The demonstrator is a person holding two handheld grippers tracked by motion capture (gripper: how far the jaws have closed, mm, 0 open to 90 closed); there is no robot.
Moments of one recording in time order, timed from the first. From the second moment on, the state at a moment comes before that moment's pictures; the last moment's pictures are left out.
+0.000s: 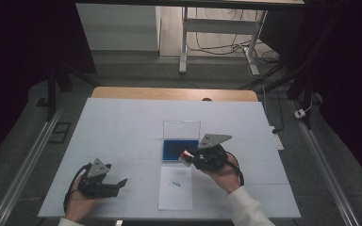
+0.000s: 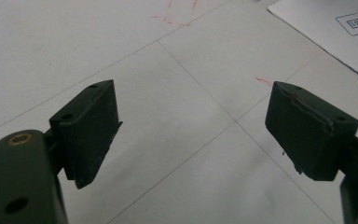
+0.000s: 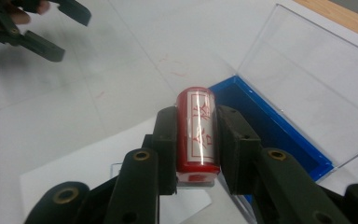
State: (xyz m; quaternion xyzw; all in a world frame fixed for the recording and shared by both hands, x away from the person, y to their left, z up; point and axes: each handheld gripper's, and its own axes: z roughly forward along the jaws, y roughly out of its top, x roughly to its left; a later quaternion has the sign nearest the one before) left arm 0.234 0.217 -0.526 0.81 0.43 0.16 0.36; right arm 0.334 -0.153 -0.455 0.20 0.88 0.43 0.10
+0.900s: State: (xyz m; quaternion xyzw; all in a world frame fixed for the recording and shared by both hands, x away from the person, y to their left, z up) left arm 0.235 0.220 -0.527 0.81 0.43 0.16 0.36; right arm 0.385 -0.127 -0.472 0.24 0.89 0.37 0.13
